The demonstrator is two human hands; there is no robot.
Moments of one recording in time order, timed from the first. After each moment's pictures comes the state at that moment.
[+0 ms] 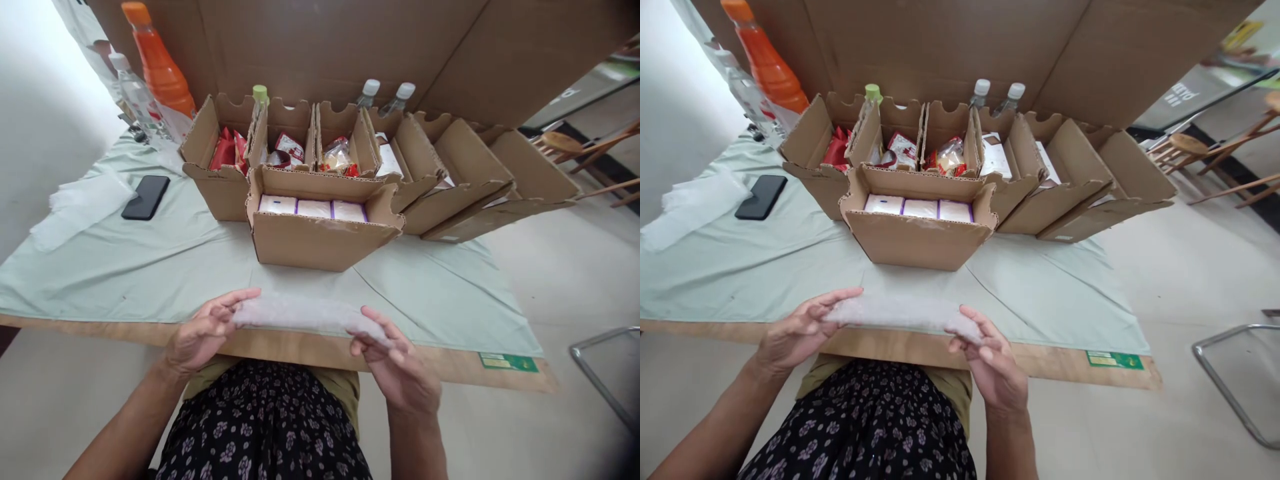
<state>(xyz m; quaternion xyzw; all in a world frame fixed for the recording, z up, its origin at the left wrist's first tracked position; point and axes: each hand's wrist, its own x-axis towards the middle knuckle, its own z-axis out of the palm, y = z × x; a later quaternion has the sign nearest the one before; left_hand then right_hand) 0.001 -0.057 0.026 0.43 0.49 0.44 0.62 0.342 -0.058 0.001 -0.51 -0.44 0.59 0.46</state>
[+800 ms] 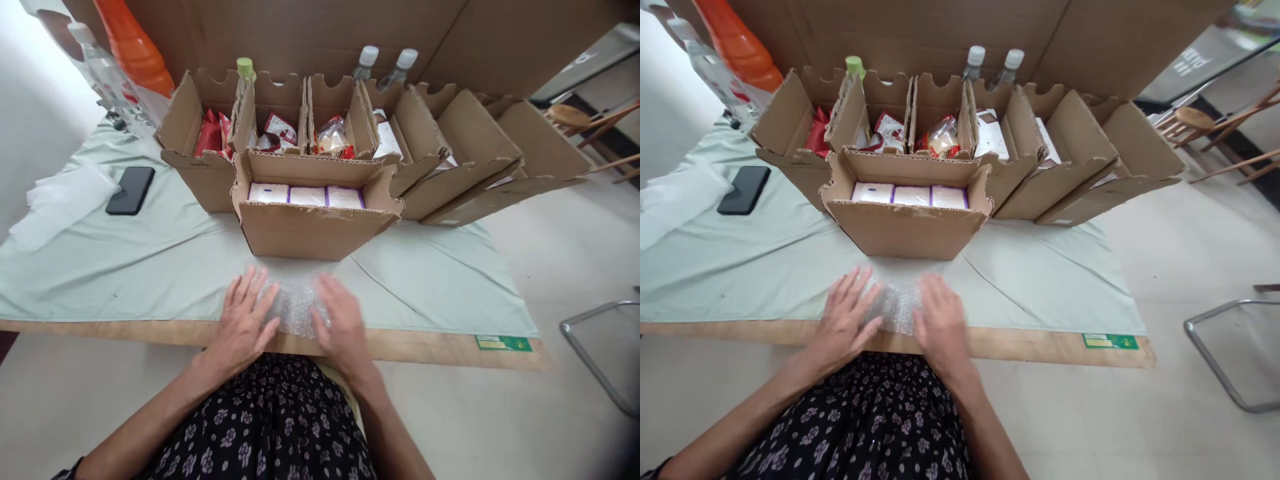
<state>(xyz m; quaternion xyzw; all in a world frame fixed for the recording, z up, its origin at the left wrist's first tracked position) 0.044 -0.063 -0.016 0.81 0.55 0.20 0.04 0.275 -0.042 -0.014 -0.52 -0.80 0.12 0.28</state>
